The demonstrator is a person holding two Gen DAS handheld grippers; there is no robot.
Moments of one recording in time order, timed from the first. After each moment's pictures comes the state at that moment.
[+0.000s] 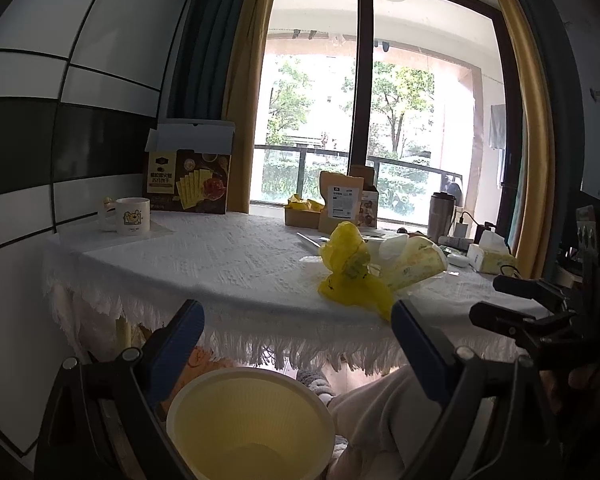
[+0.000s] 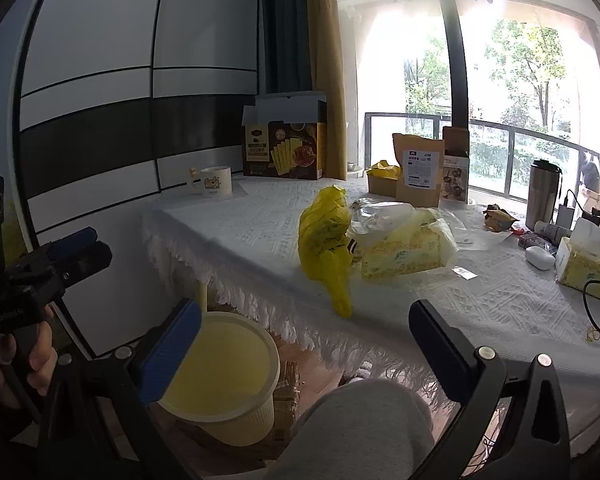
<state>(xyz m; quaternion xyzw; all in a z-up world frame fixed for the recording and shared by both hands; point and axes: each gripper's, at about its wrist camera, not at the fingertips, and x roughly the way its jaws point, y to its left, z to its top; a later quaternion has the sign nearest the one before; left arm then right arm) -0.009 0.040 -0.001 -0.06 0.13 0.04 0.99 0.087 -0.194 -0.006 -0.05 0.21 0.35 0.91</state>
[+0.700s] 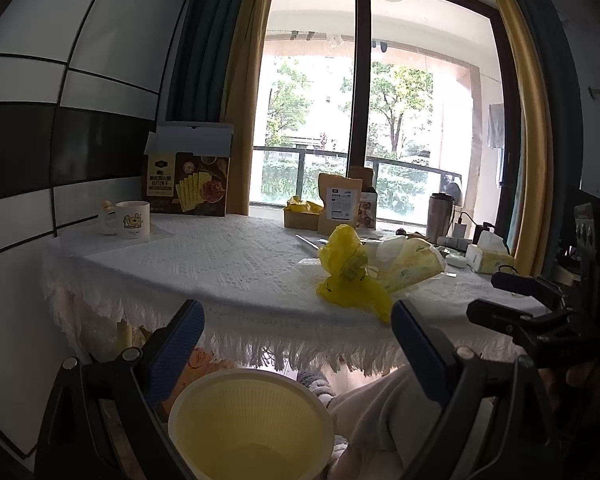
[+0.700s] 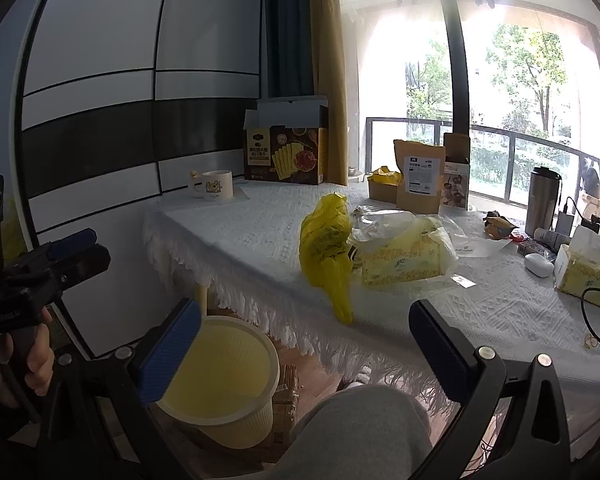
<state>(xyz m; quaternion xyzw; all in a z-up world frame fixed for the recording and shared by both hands) -0.012 0.037 0.004 -0.05 0.13 0.04 0.99 0.086 -0.195 -0.002 -0.06 0.20 0.35 0.91</state>
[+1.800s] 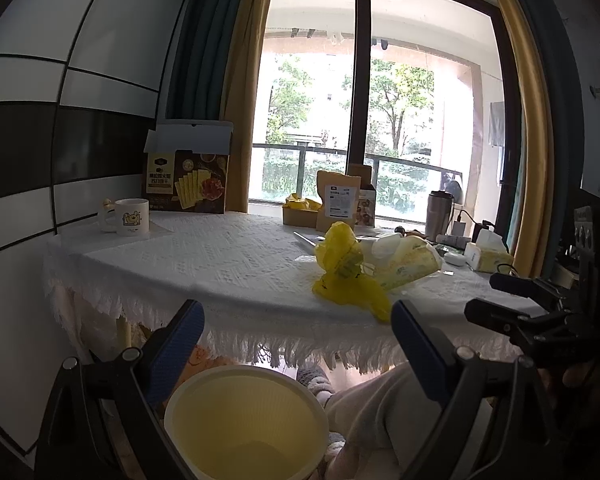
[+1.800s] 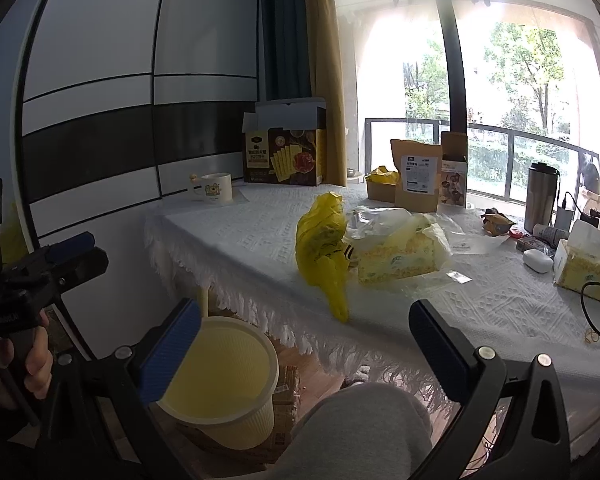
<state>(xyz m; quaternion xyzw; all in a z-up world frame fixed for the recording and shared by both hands) -0.014 0.032 0.006 -0.05 0.13 0.04 0.99 0.085 -0.200 0.000 -0.05 0.20 0.35 0.91</state>
